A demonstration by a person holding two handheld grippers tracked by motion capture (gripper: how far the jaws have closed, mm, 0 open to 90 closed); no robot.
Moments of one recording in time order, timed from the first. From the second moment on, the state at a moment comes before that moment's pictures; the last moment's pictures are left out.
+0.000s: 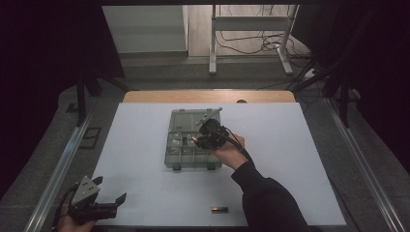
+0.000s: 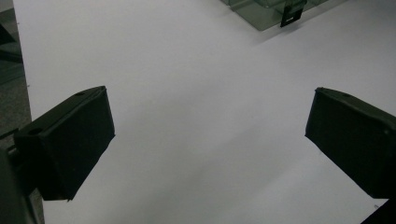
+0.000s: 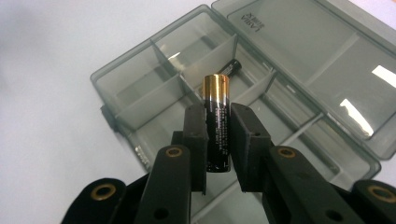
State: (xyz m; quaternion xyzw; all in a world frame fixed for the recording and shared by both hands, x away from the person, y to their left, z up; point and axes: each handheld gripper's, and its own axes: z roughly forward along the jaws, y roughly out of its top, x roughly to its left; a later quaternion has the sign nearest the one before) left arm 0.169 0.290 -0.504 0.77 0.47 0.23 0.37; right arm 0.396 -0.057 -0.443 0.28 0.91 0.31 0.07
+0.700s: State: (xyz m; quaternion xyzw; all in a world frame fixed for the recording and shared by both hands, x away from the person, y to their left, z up) left arm 0.169 0.289 -0.504 0.77 0.46 0.23 0.37; right arm 0.425 -0.018 -0.459 0.31 0.91 0.28 0.08
